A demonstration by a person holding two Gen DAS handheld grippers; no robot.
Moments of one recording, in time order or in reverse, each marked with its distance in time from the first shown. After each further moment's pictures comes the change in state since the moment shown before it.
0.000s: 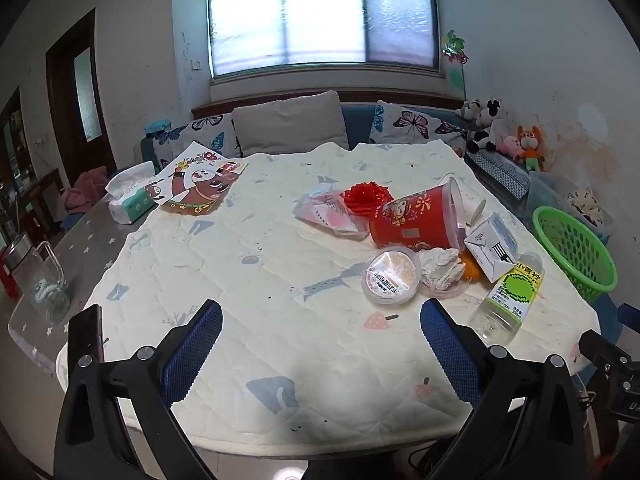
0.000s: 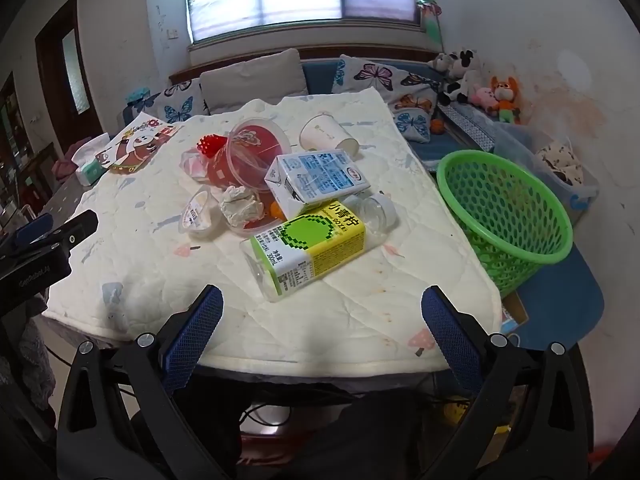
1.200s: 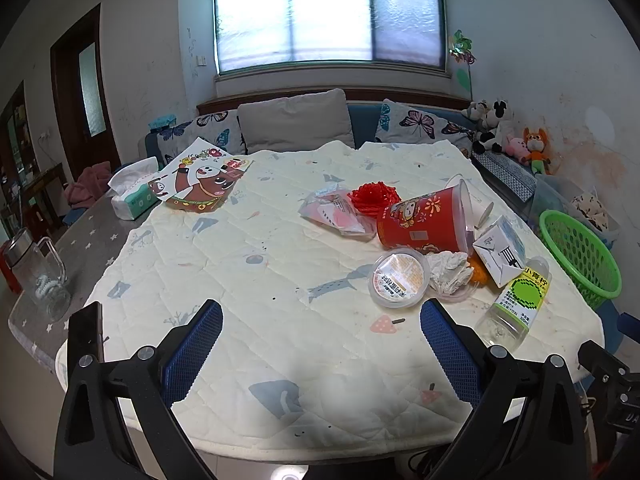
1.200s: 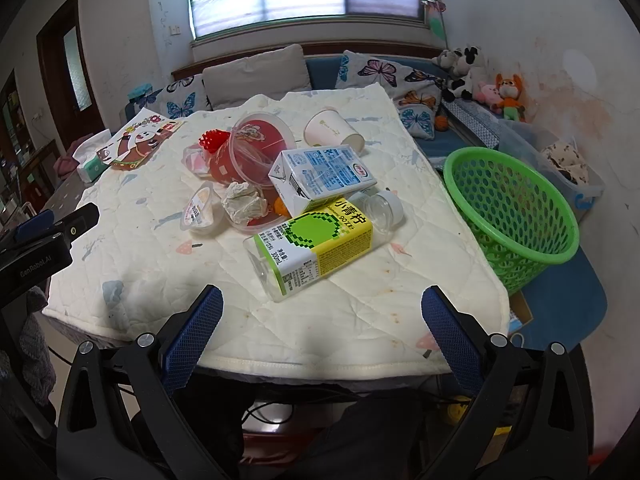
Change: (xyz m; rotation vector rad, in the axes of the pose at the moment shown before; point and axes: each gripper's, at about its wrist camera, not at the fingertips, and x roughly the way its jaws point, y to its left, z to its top) left arm 0.004 0.008 0.000 -0.013 0.009 0.008; right arm 0.006 0.004 -0.001 -0.002 0.014 0.015
